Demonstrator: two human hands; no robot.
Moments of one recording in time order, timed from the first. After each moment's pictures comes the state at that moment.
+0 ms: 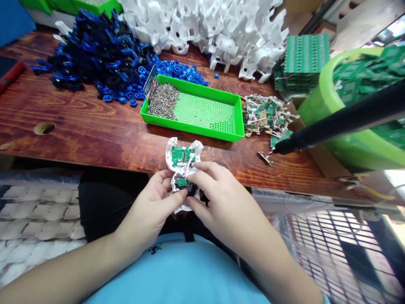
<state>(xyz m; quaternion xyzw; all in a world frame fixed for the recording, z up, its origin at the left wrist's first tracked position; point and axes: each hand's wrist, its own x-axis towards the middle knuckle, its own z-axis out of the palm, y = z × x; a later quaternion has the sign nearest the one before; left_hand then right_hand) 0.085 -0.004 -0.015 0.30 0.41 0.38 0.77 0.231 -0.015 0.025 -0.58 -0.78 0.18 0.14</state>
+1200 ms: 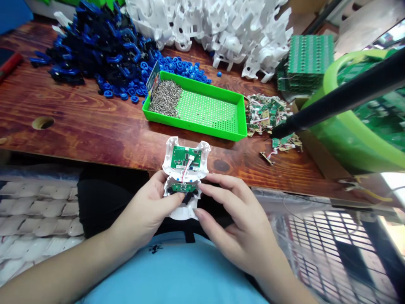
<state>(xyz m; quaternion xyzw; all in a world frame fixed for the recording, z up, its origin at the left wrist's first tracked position) 0.076 -0.004 -0.013 0.30 0.40 0.36 0.79 0.243 -0.046 0.016 -0.56 -0.76 0.16 0.29</state>
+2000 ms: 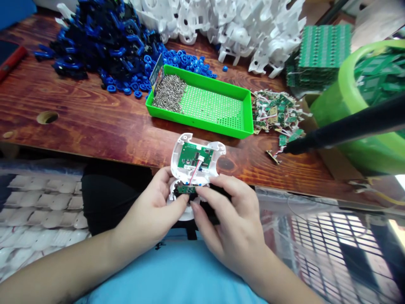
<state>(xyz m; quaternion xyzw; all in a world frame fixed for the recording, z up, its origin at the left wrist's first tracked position) 0.080 -0.008 -0.005 0.37 0.43 0.39 0.73 0.232 -0.051 0.000 -0.56 -0.77 0.02 0.31</state>
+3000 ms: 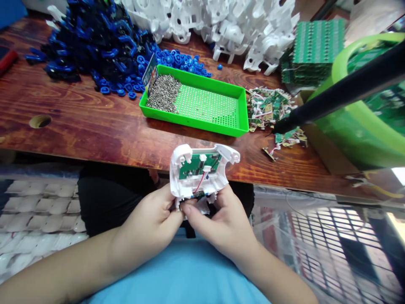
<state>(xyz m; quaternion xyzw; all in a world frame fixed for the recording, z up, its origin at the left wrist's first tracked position) 0.071 -0.015 -0.011 0.64 0.44 0.29 0.56 0.219 -0.043 -0.007 -0.53 -0.55 0.46 0.45</state>
